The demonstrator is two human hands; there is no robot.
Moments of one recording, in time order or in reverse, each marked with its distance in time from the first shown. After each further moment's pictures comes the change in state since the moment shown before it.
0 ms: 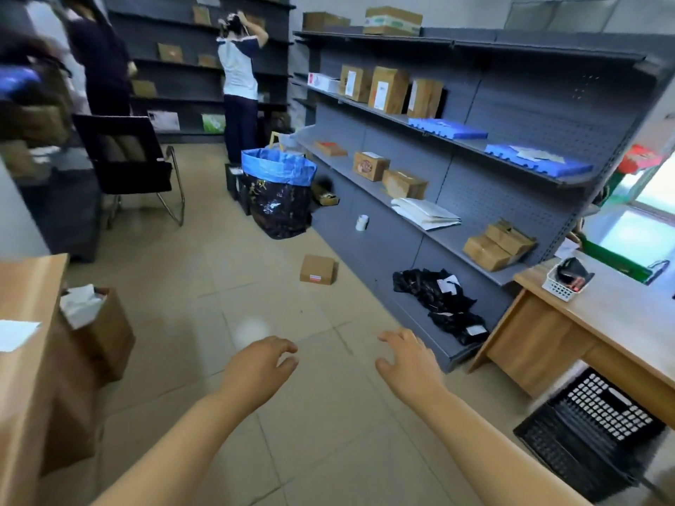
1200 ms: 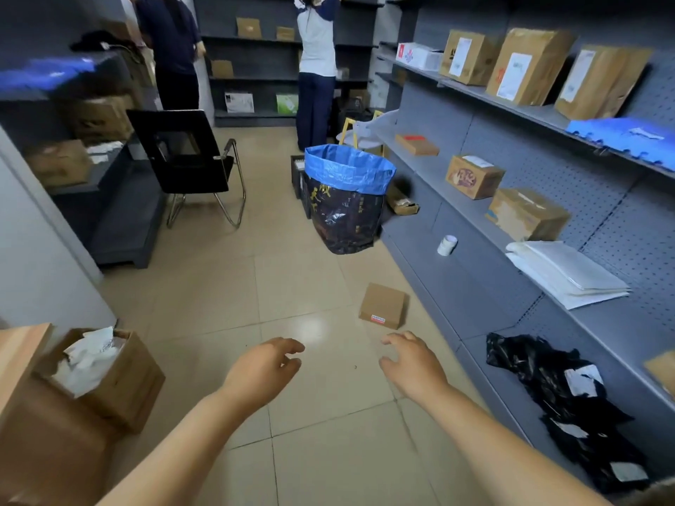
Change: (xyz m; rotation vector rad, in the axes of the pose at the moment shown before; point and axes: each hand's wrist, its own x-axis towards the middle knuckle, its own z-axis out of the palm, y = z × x) left_hand 0.499 -0.154 -0.060 -0.042 -0.027 -0.257; right_hand 0.593 -0.071 0.057 0.113 -0.174 -0.121
